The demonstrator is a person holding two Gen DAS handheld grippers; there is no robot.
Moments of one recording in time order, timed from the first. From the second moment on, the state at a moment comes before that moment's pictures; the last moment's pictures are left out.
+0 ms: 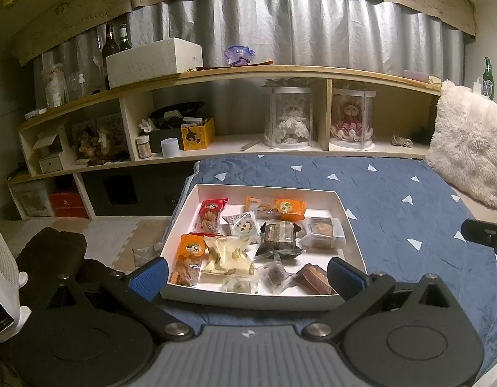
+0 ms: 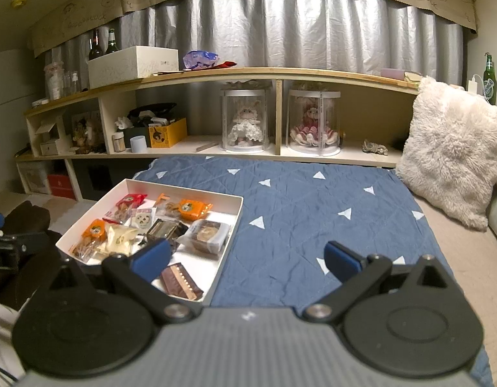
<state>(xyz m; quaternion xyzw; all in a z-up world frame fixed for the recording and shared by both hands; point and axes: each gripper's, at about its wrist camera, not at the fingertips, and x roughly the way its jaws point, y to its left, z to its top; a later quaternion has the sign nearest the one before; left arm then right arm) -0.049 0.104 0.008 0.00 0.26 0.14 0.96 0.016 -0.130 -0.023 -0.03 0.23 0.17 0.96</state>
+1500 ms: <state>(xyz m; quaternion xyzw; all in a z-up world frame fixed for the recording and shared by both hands) -0.048 0.103 0.006 0.00 0.26 0.14 0.95 0.016 -0.129 -0.023 -0.04 0.23 0.17 0.96</state>
